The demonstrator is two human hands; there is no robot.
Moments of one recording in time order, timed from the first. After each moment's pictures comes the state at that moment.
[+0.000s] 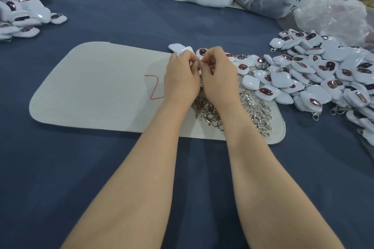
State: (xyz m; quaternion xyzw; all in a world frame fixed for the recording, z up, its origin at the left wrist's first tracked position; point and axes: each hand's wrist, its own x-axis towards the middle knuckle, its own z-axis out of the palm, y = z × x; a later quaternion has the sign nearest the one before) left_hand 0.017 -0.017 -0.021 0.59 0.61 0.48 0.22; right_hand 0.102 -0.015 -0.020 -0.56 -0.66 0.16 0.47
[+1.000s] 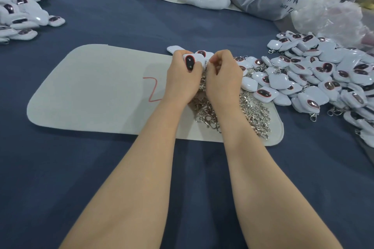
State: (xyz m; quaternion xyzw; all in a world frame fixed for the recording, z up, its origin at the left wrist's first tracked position) left_hand 0.018 -0.012 -0.021 0.52 0.53 0.56 0.37; right_hand 0.104 -0.013 -0.020 -0.61 -0.60 0.09 0.50
